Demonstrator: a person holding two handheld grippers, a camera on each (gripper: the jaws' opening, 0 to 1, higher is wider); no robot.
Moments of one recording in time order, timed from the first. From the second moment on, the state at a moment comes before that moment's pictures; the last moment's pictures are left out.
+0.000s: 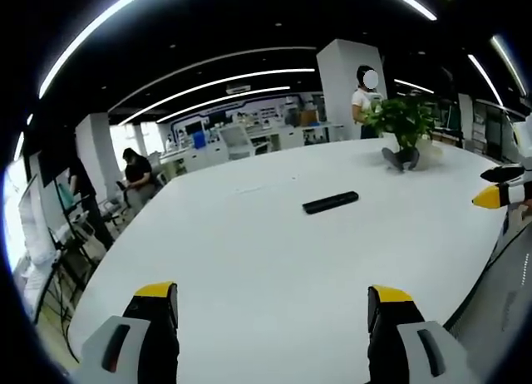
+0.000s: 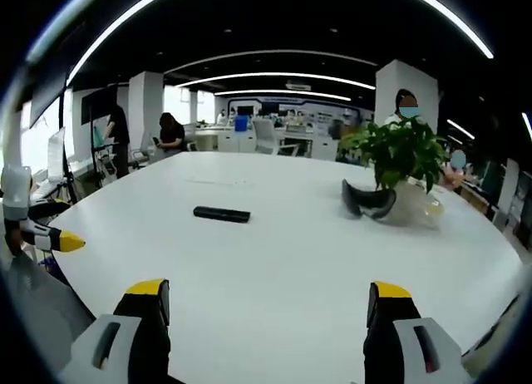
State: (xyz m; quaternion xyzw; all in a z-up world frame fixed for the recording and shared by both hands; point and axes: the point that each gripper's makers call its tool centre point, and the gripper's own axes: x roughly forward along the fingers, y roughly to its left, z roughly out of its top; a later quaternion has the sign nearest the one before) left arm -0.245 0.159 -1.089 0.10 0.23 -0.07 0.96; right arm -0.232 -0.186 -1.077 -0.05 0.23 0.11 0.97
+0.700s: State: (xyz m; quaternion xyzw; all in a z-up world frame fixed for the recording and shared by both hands) left arm -0.246 0.159 -1.093 0.11 0.25 -0.07 0.96; right arm -0.233 -0.182 -1.078 -0.07 0.23 0.12 0.96
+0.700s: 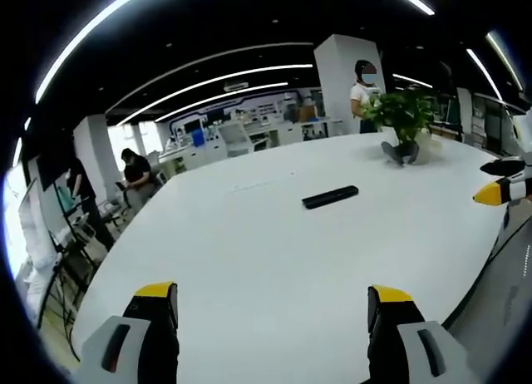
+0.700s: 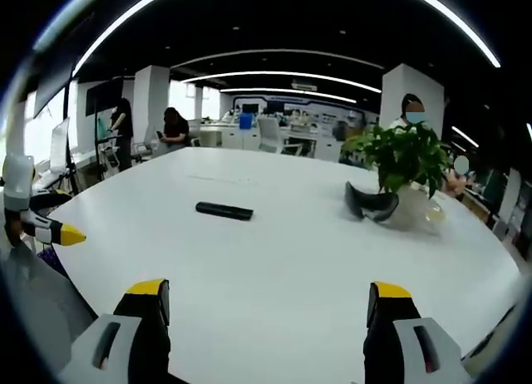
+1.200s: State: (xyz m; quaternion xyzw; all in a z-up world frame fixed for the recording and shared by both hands) left arm -0.246 0.157 -1.094 0.12 0.25 -0.07 0.96; right arm -0.234 -0.183 -1.080 -0.08 0.23 0.12 0.96
